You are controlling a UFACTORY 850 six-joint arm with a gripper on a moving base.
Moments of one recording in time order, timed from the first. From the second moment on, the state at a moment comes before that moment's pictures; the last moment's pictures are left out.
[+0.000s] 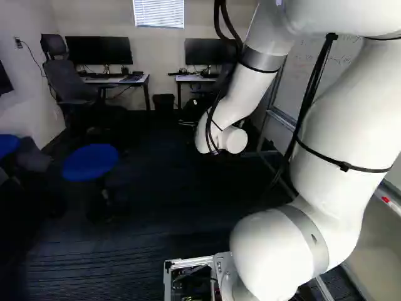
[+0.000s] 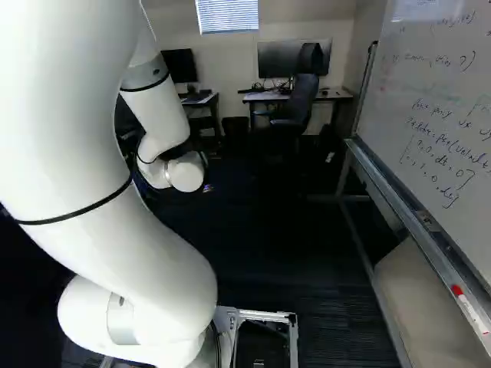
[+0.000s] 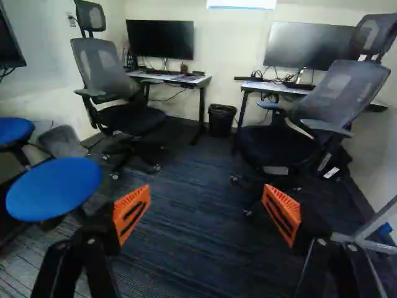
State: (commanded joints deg) arm 8.0 -3.5 -24.5 -9.3 56.6 0.0
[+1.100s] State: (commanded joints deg) arm 5.7 2.1 -18.9 -6.7 54.7 0.0
